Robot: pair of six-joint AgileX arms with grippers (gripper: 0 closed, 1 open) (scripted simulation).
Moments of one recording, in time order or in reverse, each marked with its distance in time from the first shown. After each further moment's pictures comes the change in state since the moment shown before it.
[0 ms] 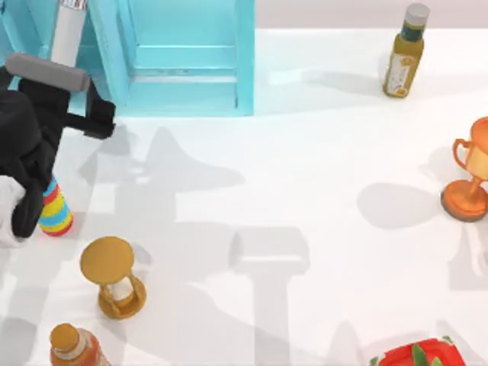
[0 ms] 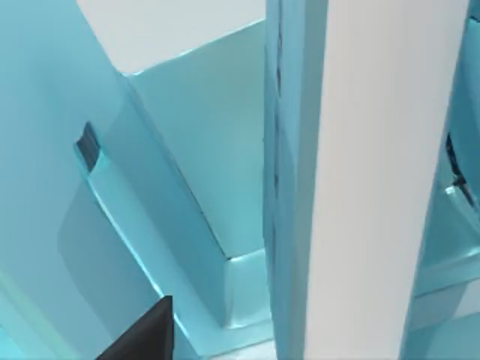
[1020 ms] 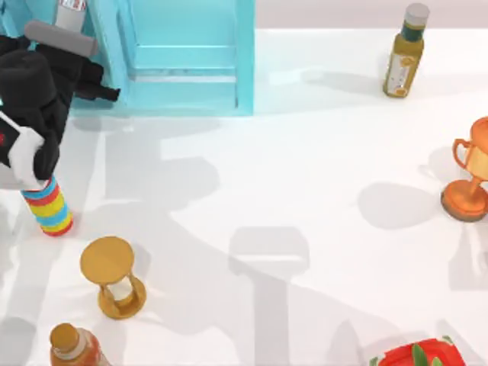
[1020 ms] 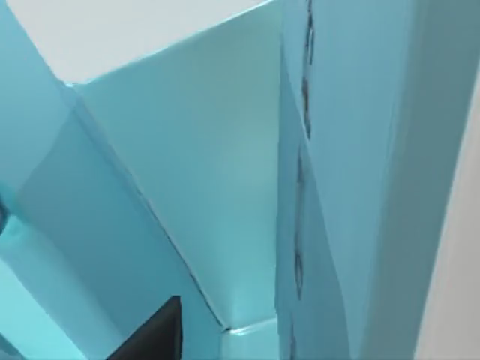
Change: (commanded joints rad) left arm 0.027 0.259 0.410 -0.156 0.031 0.001; right arm 0.000 0.000 0.000 0.000 0.000 0.000
